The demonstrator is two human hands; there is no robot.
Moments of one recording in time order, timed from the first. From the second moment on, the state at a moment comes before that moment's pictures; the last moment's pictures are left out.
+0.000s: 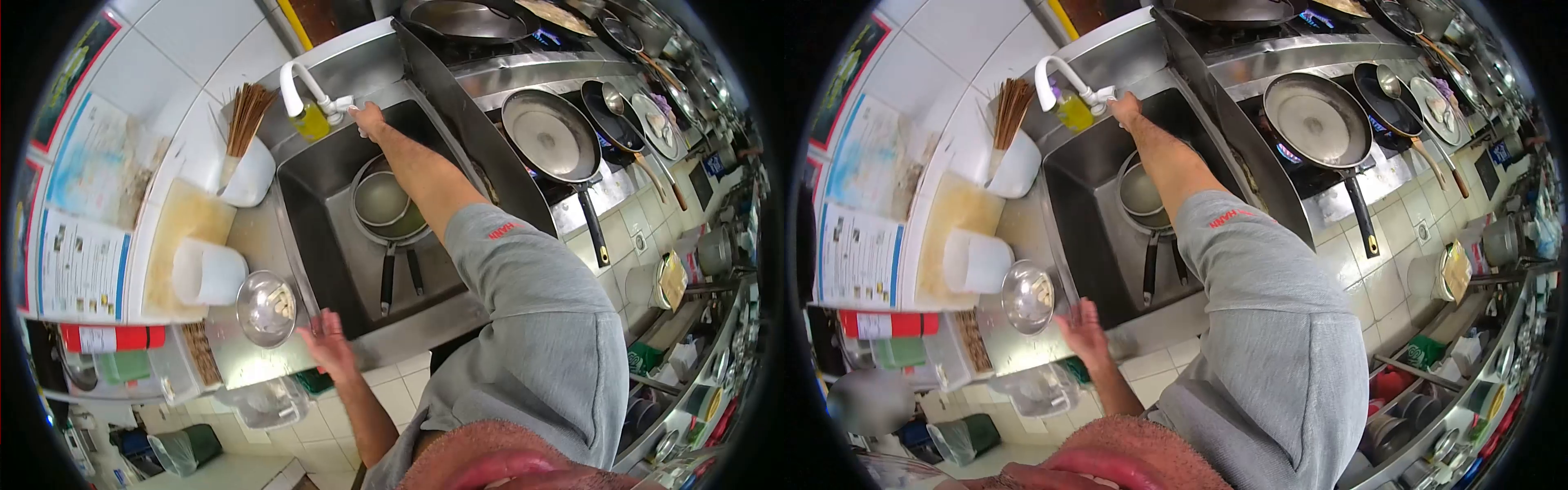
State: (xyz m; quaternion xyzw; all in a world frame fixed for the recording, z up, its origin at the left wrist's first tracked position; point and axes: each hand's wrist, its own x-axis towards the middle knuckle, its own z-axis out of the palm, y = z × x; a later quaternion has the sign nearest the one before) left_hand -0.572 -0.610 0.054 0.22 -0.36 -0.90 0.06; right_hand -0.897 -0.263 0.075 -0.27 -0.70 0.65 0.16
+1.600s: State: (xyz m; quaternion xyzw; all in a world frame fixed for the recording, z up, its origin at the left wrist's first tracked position) left_hand -0.789 -0.436 -0.032 0.11 -0.53 -0.80 -0.24; right_hand -0.940 -0.260 0.020 -0.02 -0.79 0.49 0.37
